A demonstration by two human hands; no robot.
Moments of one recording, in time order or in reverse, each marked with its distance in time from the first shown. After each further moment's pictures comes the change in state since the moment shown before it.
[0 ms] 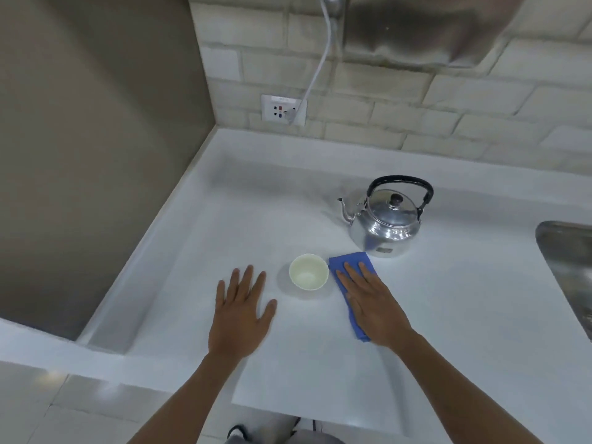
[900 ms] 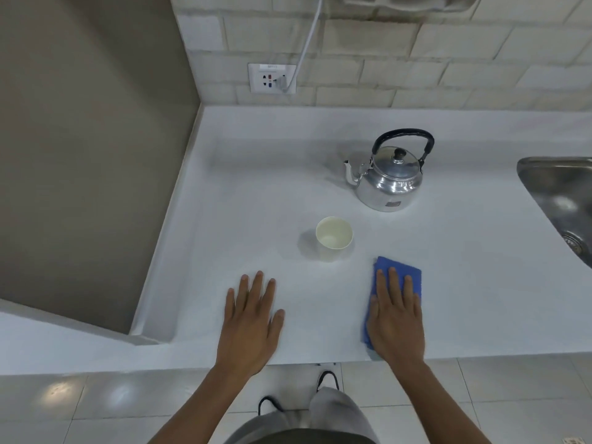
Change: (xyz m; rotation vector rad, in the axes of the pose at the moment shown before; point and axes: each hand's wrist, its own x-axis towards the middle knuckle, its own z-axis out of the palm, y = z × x) left_hand -0.068 -0.056 -0.033 0.046 -0.161 0.214; right_hand -0.072 -0.159 0.000 -0.002 -0.003 0.814
